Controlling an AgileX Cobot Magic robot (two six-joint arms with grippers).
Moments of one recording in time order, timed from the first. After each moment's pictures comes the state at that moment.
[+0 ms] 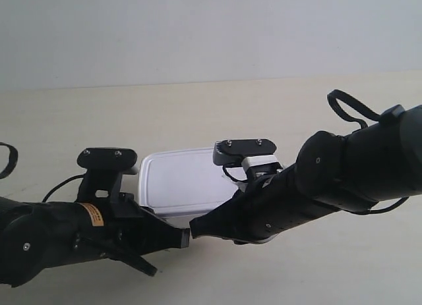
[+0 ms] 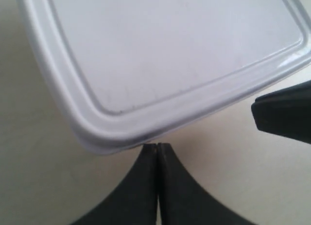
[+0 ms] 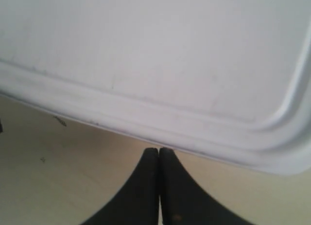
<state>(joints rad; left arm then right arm) -0.67 1.66 -0.57 -0.43 -0.17 -0.10 0.70 1.80 -0.78 0.82 0.17 -0.40</state>
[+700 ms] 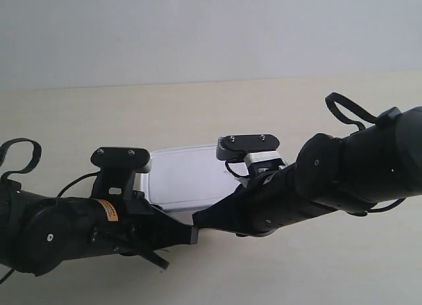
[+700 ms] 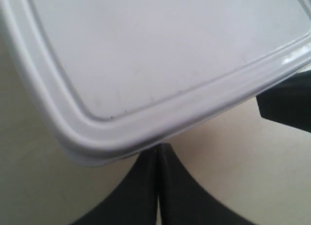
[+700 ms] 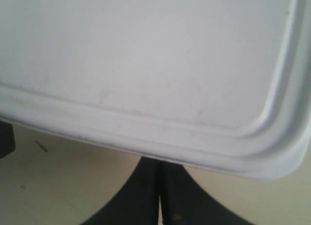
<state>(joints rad) -0.67 1.73 -0.63 -0.42 -0.16 -0.10 0.70 1.81 -0.78 0.81 0.10 -0.39</state>
